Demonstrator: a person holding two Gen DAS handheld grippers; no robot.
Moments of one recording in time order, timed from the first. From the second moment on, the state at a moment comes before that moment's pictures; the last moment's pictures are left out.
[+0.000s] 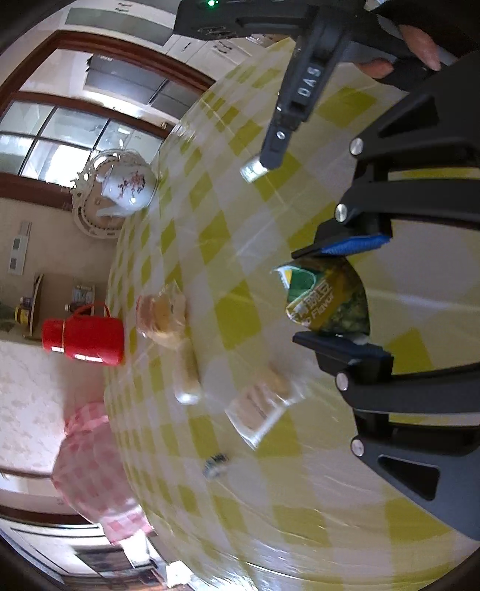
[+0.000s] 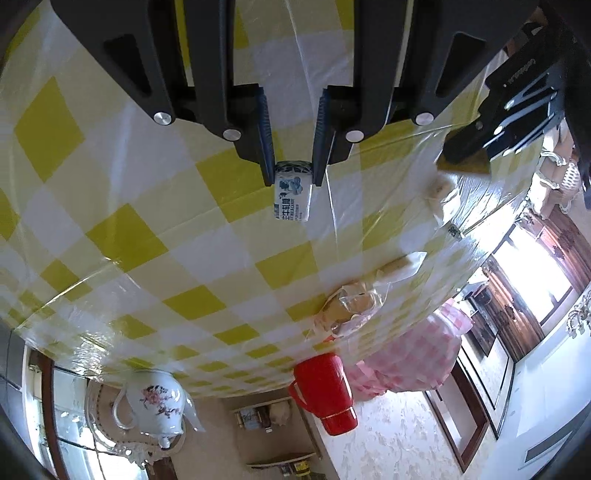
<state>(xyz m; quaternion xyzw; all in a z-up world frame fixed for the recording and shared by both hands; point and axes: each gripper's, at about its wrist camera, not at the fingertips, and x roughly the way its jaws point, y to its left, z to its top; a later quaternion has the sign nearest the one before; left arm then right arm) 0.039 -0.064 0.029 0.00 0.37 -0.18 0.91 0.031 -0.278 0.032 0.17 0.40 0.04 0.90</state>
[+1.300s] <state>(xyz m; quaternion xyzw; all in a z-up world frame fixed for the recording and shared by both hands) -0.094 0.020 0.045 -0.08 0.32 -0.11 0.94 -0.093 -0.194 0.048 0.18 0.38 0.12 0.90</state>
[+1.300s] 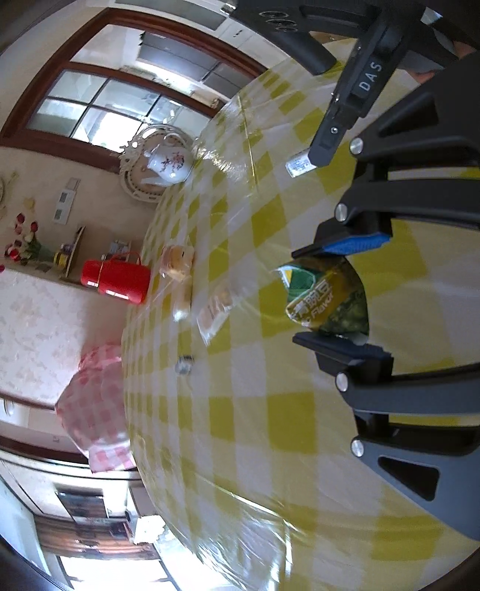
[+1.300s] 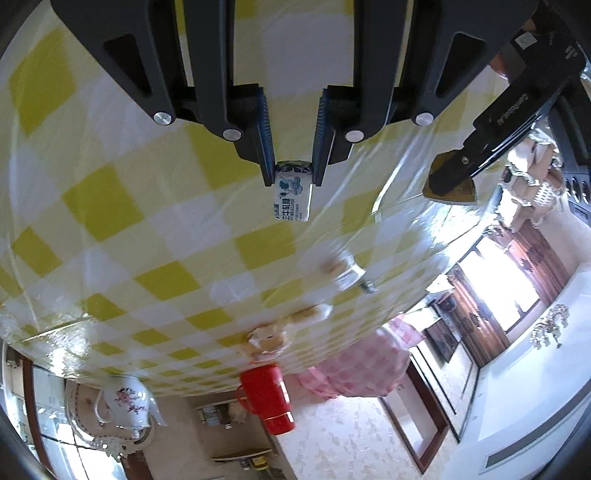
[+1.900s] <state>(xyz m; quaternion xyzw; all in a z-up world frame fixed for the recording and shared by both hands) -0.190 0.115 0.056 -0.07 0.32 -0.04 0.95 -0.157 -0.103 0.060 0.15 0.38 0.21 0.89</state>
